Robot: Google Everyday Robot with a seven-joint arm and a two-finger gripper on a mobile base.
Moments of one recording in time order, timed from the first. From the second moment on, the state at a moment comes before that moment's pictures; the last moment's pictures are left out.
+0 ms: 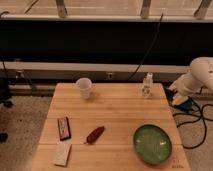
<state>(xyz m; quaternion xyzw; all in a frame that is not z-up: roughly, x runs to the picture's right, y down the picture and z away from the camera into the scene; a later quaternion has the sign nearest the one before) 0.367 0.045 0.757 -0.22 -0.03 0.04 0.97</state>
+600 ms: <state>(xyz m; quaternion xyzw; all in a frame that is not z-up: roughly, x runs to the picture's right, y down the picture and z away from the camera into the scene) 0.343 0.036 0.786 -0.22 -0.04 0.02 0.97</state>
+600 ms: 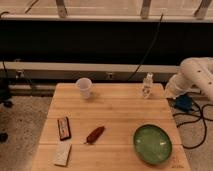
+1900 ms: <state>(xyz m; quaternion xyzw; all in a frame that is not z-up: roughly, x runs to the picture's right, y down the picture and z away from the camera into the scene) 0.268 -0.033 0.856 -0.19 -0.08 -0.04 0.98</state>
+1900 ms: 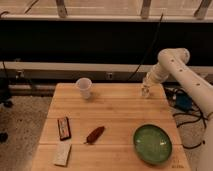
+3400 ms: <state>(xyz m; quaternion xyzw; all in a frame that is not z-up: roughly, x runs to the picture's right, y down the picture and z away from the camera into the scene) 0.264 -0.144 0.936 -0.11 -0.10 -0.08 0.99</state>
